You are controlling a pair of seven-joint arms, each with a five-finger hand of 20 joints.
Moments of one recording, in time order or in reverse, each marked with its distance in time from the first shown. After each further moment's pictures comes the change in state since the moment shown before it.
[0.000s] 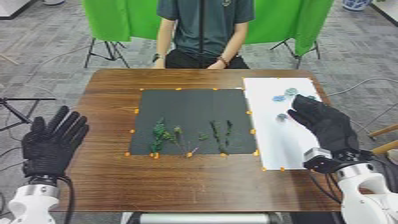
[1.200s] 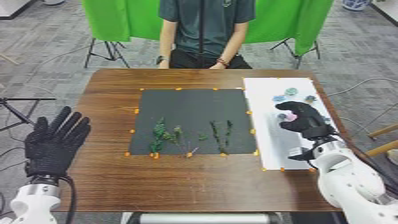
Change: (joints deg) left arm -0.5 0.0 0.6 0.2 0.0 0.4 -0.5; right arm 19.2 6.3 -17.5 12.3 -74.3 6.1 18.4
